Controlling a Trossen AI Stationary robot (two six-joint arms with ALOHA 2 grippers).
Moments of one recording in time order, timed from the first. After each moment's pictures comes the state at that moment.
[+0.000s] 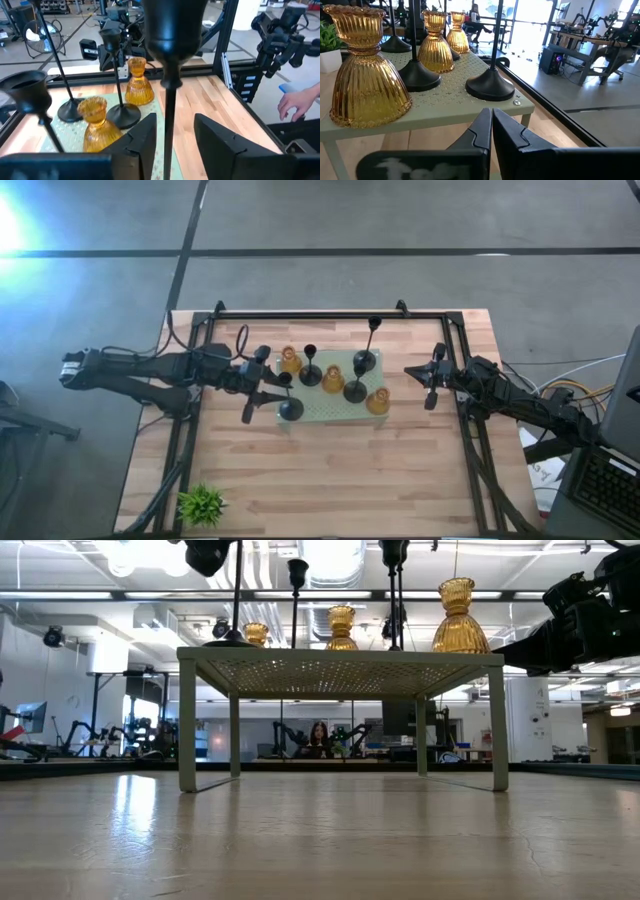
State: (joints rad) left arm -0.01 0.94 0.81 -0.07 0.14 0.03; right arm -0.40 0.09 0.04 -0.02 -0.13 -0.09
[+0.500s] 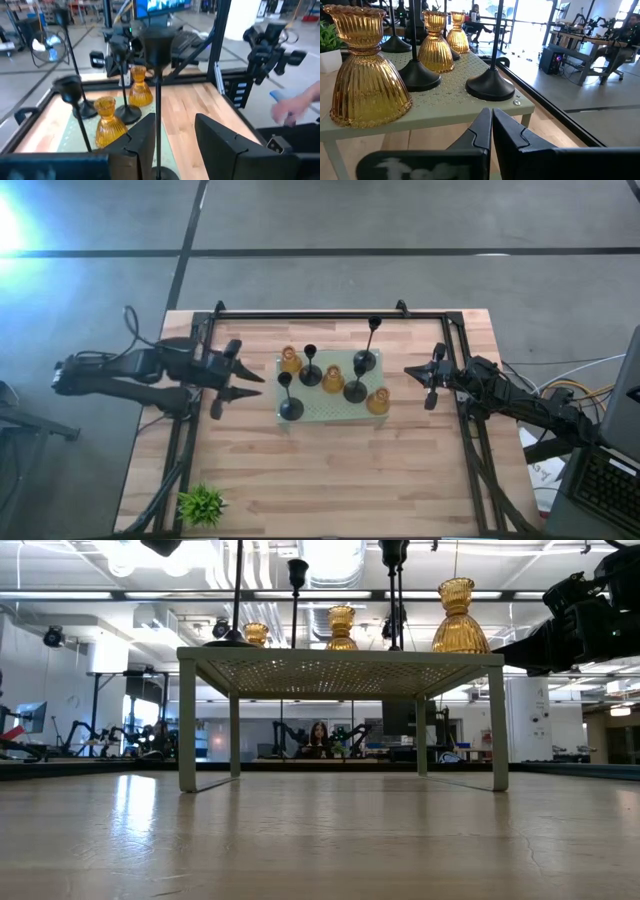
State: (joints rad) left arm -0.01 0.68 0.81 -0.28 0.14 0.02; right arm -0.40 0.09 0.04 -0.02 -0.13 -0.09
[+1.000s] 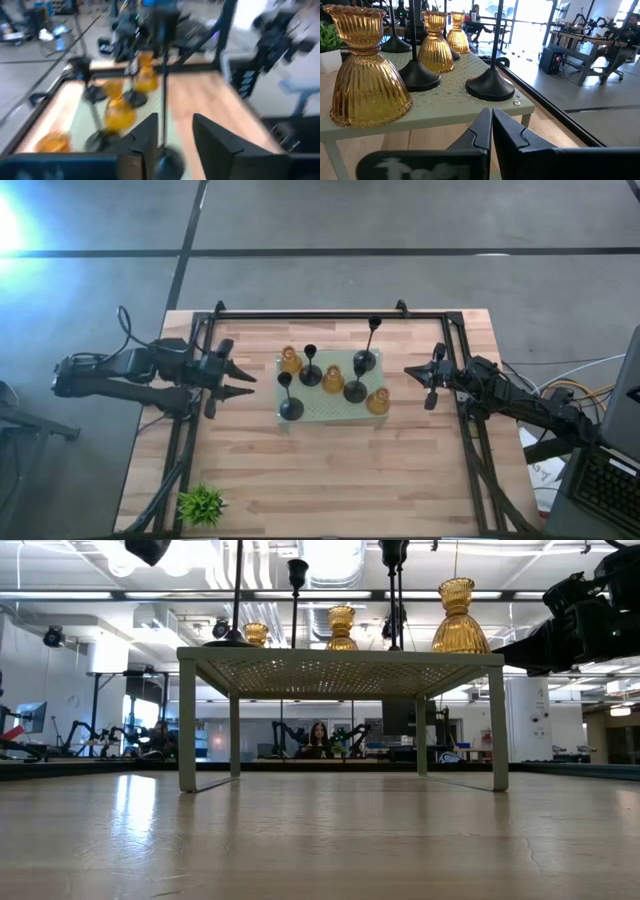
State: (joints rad) left arm -0.01 0.61 0.81 -0.39 0.10 0.02; right arm -0.40 0.09 0.04 -0.02 -0.13 -0.09
